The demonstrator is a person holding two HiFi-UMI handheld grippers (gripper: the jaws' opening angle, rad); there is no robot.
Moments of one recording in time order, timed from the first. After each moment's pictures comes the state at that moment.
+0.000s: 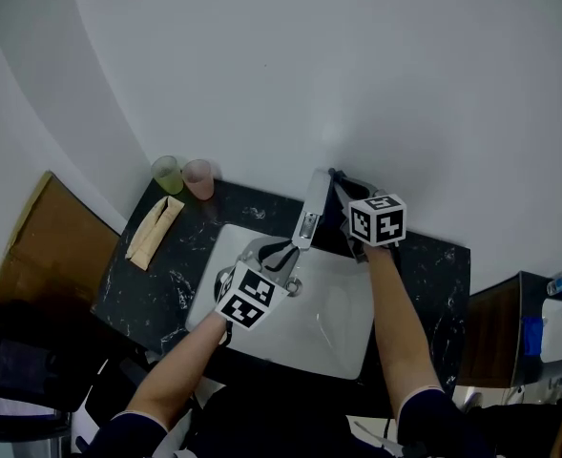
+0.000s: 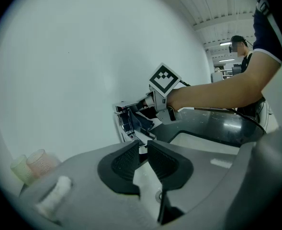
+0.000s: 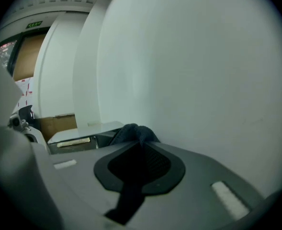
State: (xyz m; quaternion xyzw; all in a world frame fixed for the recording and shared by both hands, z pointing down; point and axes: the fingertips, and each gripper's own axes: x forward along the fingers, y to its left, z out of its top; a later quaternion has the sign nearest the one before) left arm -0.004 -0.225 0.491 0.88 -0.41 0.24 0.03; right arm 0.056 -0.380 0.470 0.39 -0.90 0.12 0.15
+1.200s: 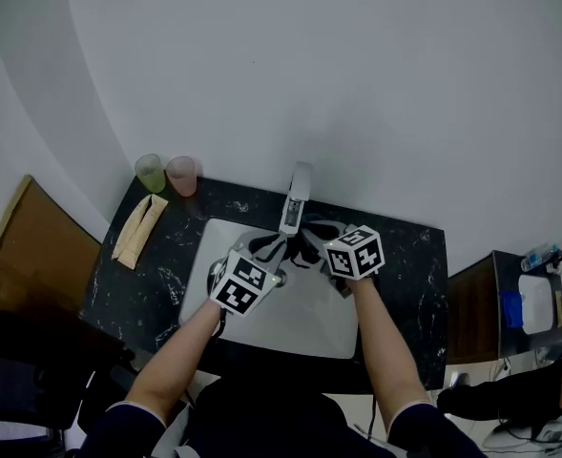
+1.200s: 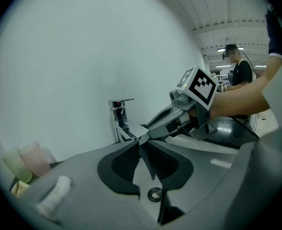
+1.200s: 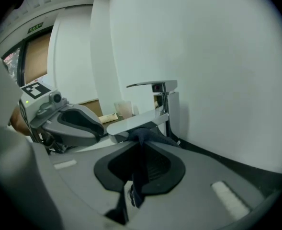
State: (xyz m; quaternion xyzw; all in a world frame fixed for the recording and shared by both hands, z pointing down) left arm -0.002 -0.211 0.498 0.89 -0.39 0.22 0.05; right arm 0.039 -0.254 0.523 0.30 -0.91 0.17 0.22
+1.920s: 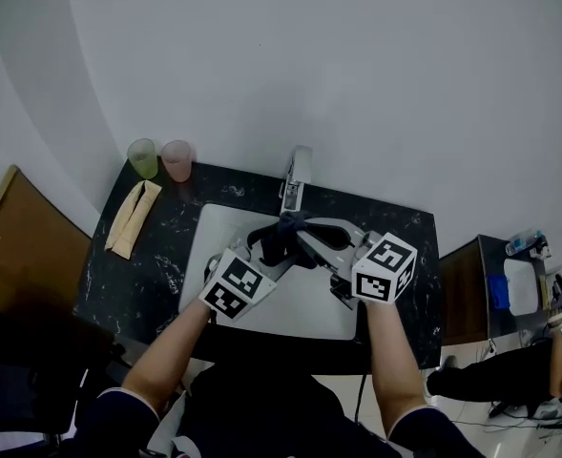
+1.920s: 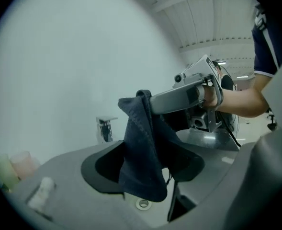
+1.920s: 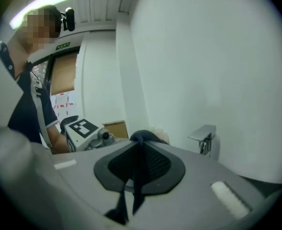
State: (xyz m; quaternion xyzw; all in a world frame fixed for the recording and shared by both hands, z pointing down) left arm 0.007 -0.166 0.455 0.94 -0.31 0.15 0.01; right arm 0.001 -0.157 0.399 0.22 -0.96 0.12 0.09
